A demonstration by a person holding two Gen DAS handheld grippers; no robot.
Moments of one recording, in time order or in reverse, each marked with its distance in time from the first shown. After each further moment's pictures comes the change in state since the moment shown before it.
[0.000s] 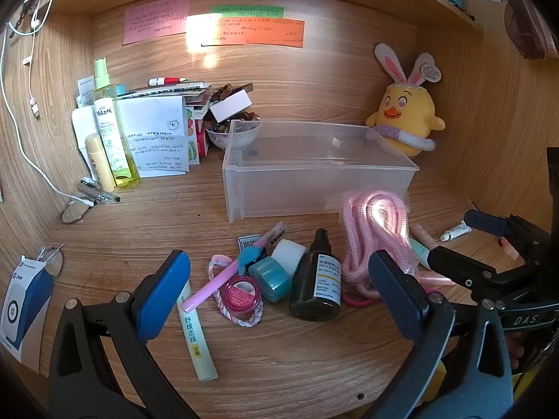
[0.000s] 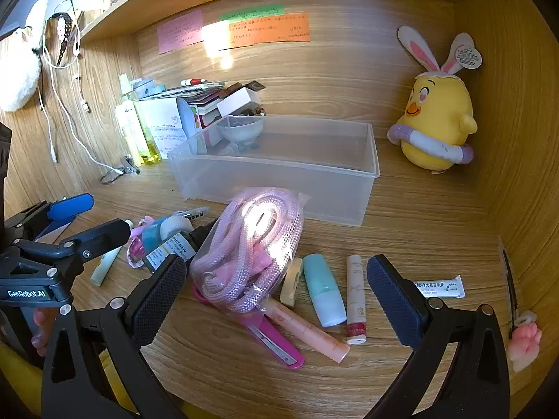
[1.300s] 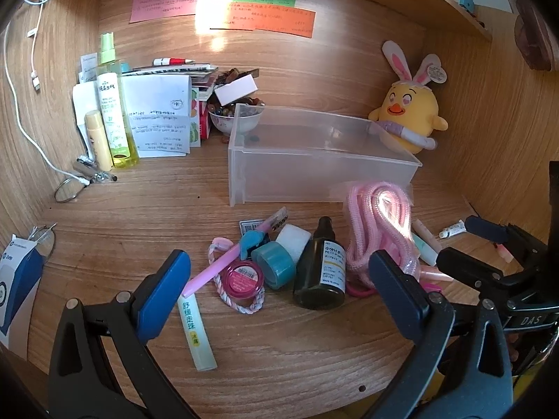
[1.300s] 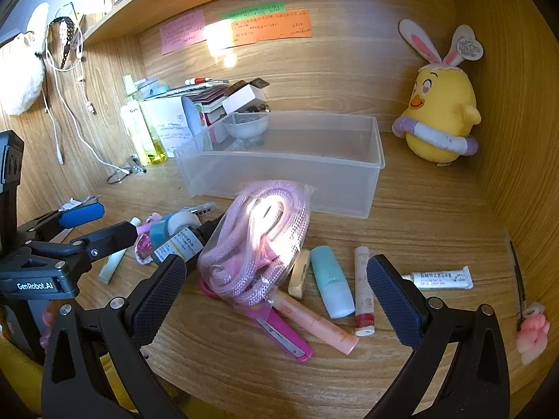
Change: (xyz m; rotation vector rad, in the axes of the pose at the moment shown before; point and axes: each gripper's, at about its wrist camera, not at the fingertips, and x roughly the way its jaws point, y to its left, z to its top) left arm 0.003 0.012 -0.008 -0.061 0.036 -0.028; right arm -0.001 0.001 -0.006 0.022 0.008 0.032
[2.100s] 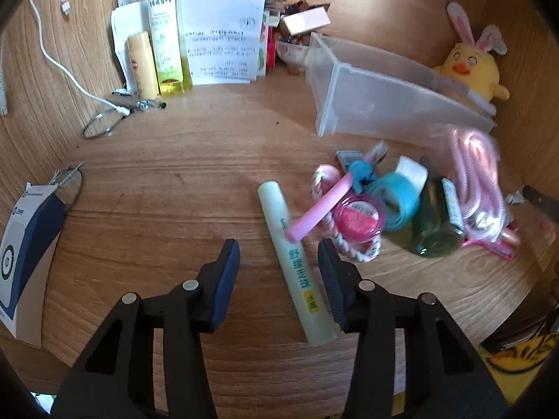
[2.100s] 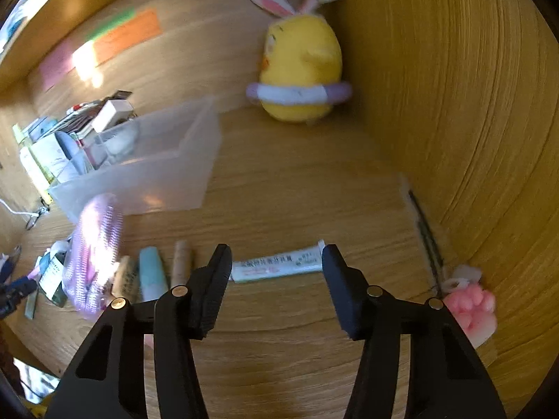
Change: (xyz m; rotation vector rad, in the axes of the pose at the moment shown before) left arm 0.033 0.069 -0.029 -0.056 0.213 0.145; right arm 0.004 -0.130 -0.011 0.275 0.081 -0.269
